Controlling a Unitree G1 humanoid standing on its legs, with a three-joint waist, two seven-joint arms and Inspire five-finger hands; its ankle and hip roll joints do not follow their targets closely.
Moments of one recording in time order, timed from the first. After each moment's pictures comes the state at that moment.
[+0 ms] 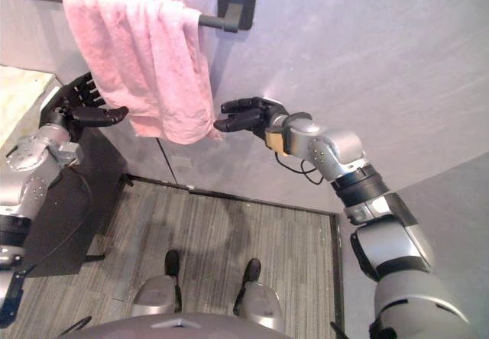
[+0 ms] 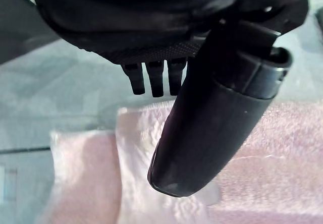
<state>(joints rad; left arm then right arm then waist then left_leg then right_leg) -0.43 0.63 0.05 0.25 -0.71 0.23 0.01 -0.81 -0.66 0.42 0.20 0.91 0.68 -0.08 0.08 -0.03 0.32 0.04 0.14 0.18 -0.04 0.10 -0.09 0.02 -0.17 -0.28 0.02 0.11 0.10</state>
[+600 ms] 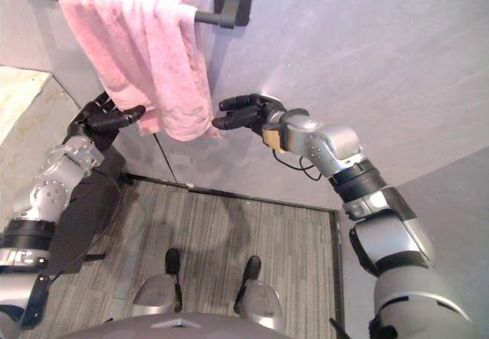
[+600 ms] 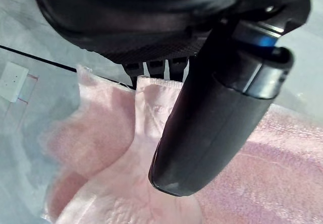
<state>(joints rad) -0.42 0.55 0.05 0.27 -0.90 0.28 0.05 -0.86 -0.66 0.46 0.23 0.92 0.67 -0.09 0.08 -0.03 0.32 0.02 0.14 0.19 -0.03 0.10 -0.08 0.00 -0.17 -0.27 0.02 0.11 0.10</state>
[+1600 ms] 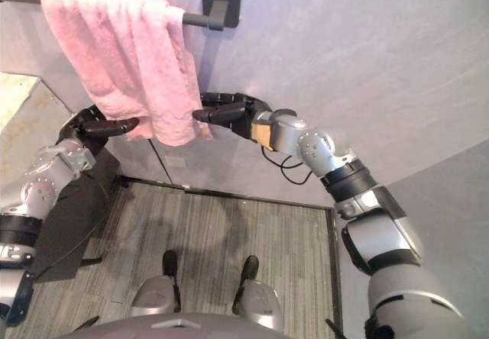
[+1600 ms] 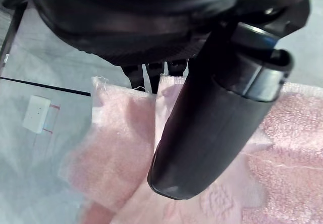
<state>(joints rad) -0.46 0.64 0.00 0.36 -0.85 0.33 0.04 -0.87 -0.61 0.46 0.22 1.16 0.63 -0.14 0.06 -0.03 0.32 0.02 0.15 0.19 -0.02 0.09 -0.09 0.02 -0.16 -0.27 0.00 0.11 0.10</state>
